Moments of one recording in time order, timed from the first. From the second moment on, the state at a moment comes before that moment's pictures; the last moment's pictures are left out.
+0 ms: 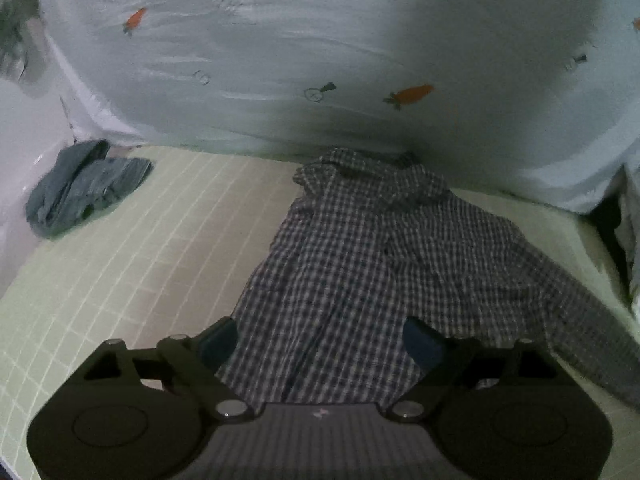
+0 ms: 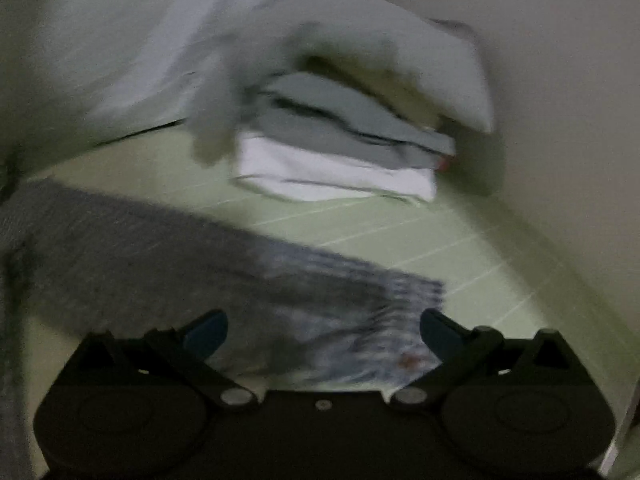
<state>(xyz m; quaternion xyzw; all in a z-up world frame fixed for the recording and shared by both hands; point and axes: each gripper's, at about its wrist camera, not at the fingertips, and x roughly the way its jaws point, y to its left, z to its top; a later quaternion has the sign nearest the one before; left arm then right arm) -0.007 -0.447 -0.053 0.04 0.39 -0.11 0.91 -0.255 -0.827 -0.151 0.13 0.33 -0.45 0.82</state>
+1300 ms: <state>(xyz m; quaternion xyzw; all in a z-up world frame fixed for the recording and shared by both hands) 0.104 -0.172 -0.074 -0.05 0.48 -0.04 0.87 0.037 -0.416 -0.025 0.31 0.22 -0.02 0.92</state>
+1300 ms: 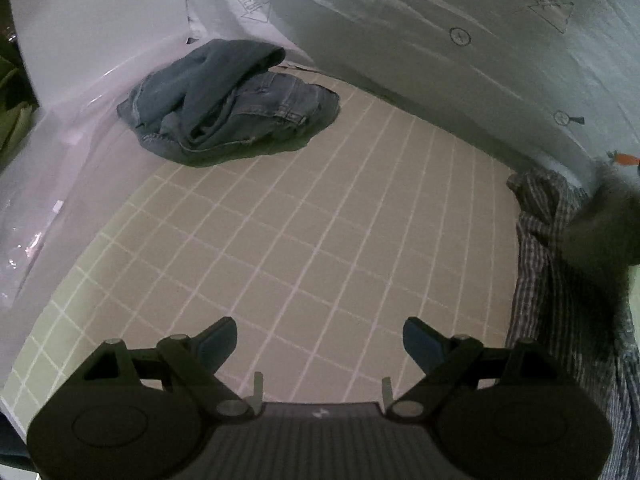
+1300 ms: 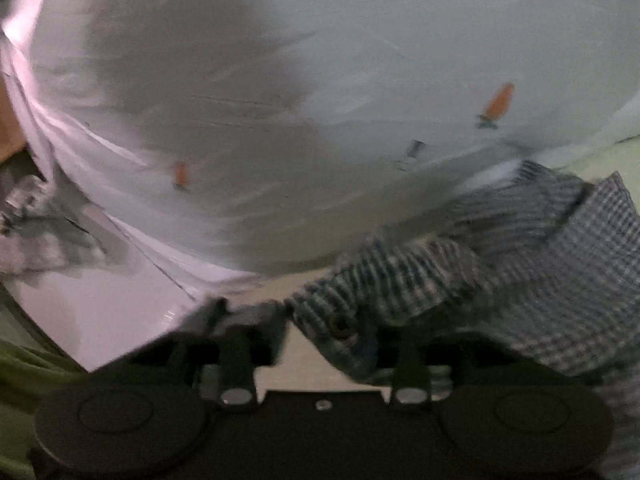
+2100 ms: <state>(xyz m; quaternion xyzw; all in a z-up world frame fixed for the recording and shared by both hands) -0.014 -0.297 -0.084 0.00 0.50 -0.05 0.86 -0.235 -0.592 -0.142 0.15 0.42 -0.32 0.84</state>
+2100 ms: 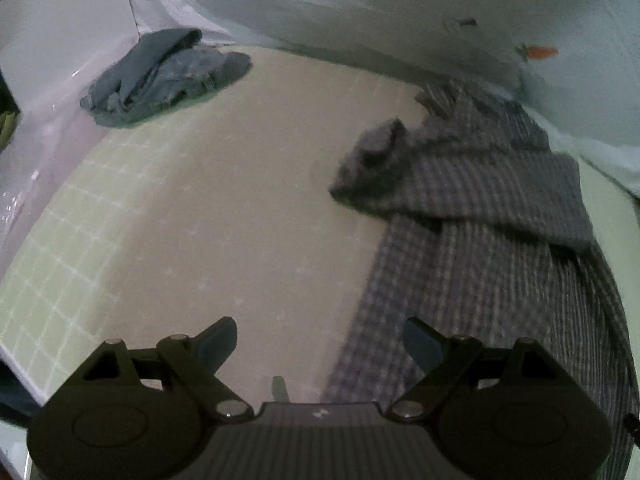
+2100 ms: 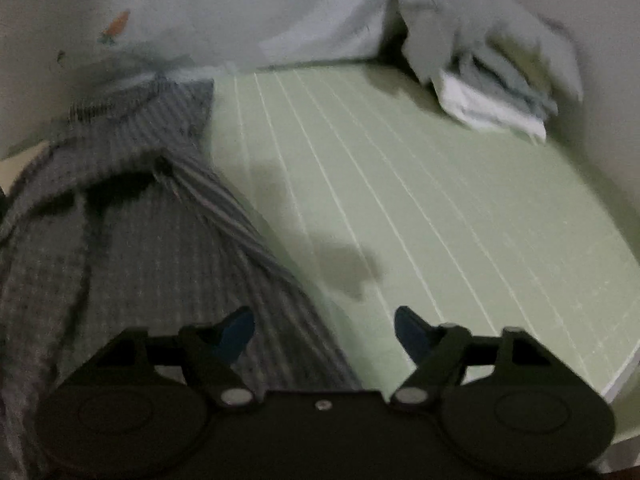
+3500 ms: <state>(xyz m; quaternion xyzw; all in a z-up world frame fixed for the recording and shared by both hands) 0.017 -0.215 -0.082 0.07 0.48 -0.17 0.86 -0.181 -0.419 -0.123 0.20 0.37 -0.34 0.84</state>
